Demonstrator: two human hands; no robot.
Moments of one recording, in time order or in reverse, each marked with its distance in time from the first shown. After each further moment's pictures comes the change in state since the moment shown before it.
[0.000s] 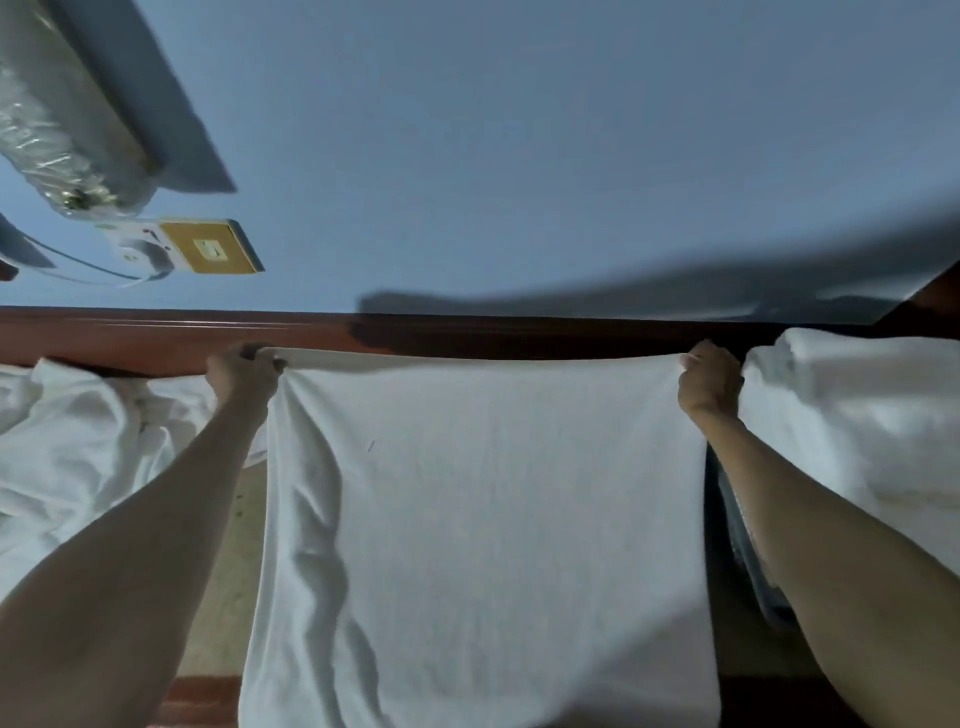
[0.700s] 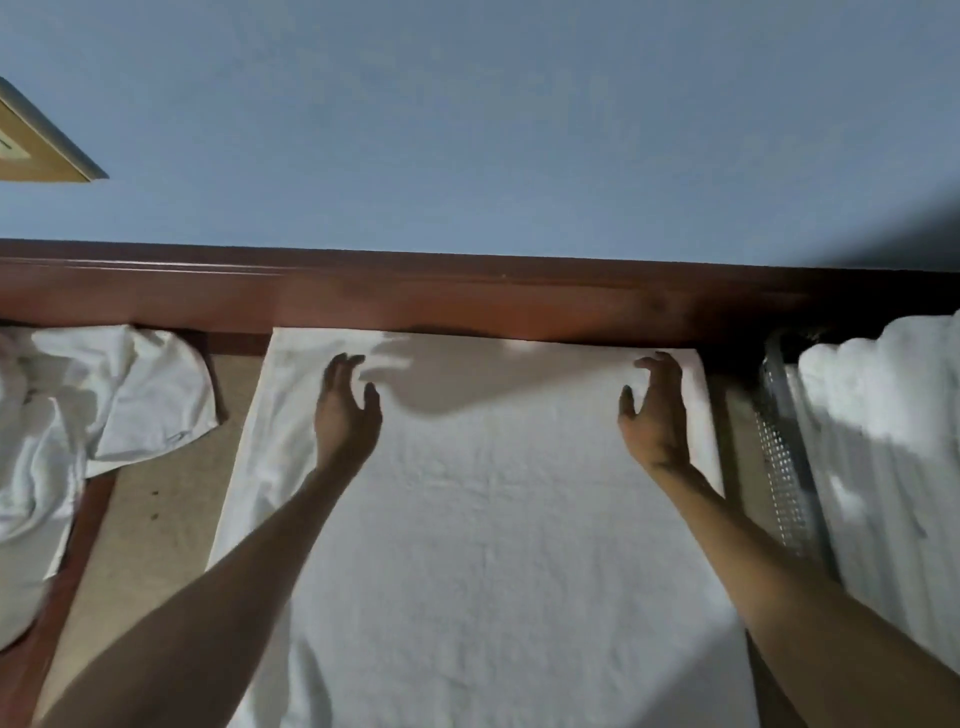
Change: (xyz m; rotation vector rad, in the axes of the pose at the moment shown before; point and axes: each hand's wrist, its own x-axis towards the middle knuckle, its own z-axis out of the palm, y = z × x) left_hand -0.082 -0.117 0.180 0.354 -0.256 0.402; right_hand -0.011 0.048 0.203 0.178 -0.037 -0.322
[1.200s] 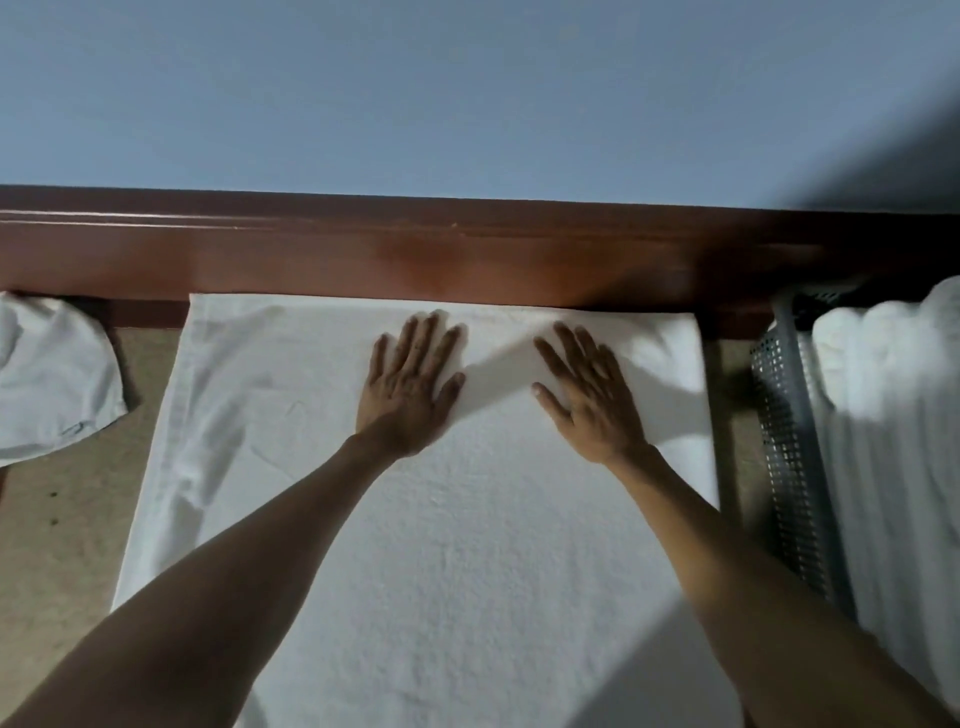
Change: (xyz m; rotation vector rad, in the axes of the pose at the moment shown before) left_hand -0.008 0.032 0.112 0.501 -0.437 0.477; right_hand -0.004 0.035 0.062 -0.351 -0.306 -0.452
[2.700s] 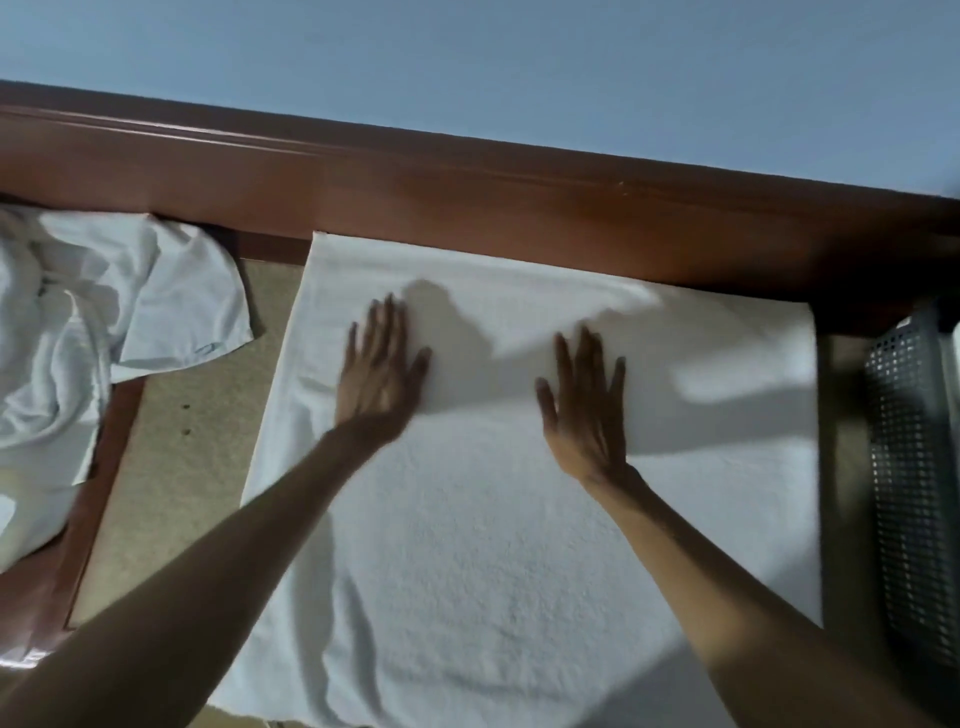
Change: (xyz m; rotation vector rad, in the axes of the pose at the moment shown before) left_hand -0.099 -0.115 -0.036 -0.099 0.039 -0.282; right_hand -0.005 -0.161 0.023 0.036 -0.030 0.194
